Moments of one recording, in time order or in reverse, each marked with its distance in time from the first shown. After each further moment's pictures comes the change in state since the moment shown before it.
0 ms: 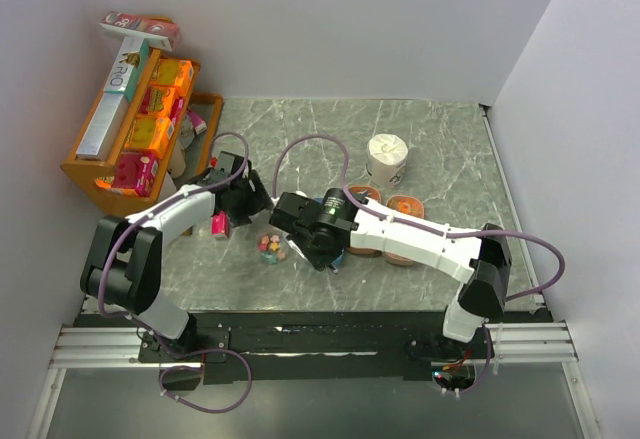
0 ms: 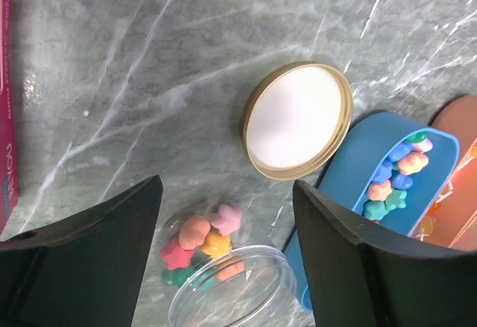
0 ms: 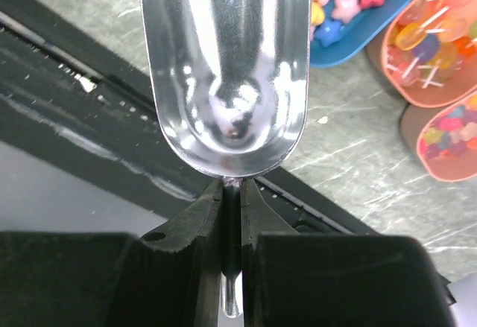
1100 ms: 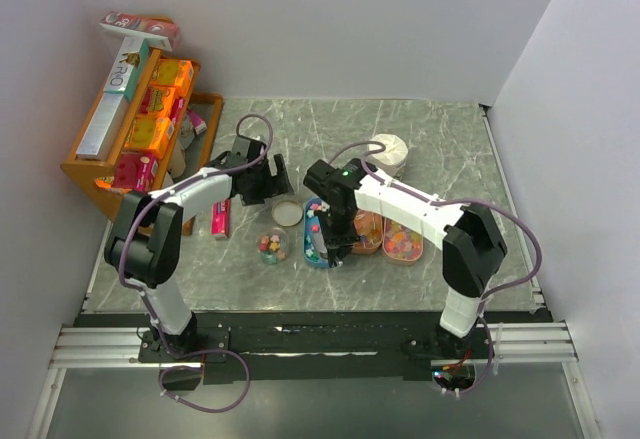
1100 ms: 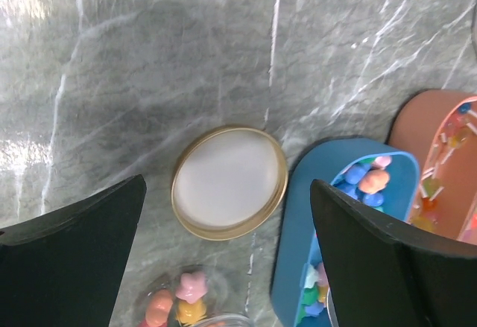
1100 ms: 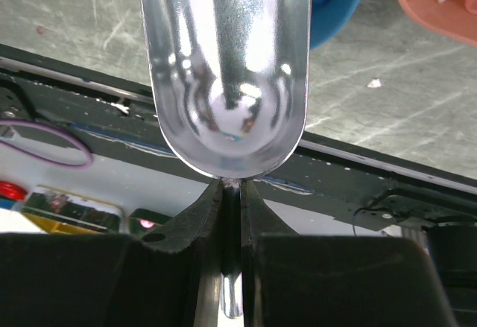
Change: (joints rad) left arm -0.037 0.195 0.206 0.084 0.066 0.204; right arm -0.320 0.085 -0.132 0.036 -0.376 0.204
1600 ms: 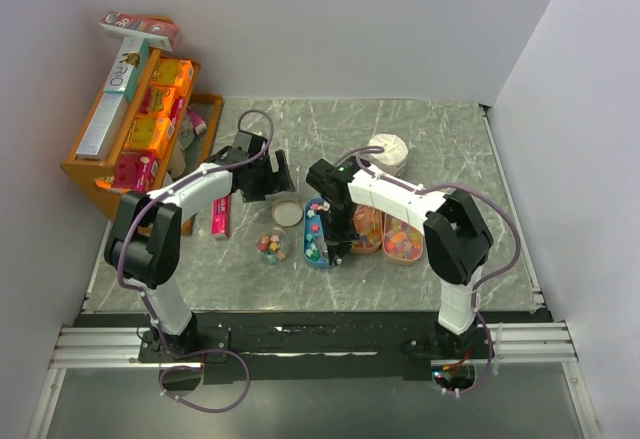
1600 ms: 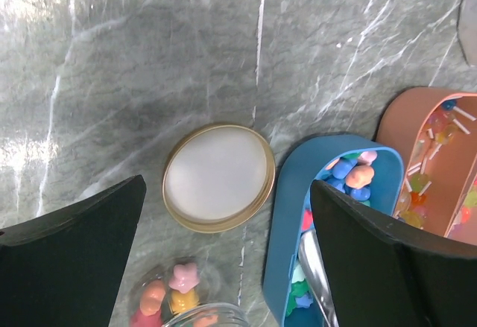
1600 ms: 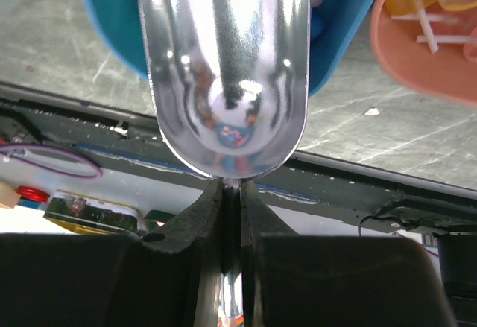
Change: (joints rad) left arm -0.008 -0.004 0.045 -0.053 -0.001 0.004; right arm -0.063 0.107 0.002 0.026 -0.055 -0.007
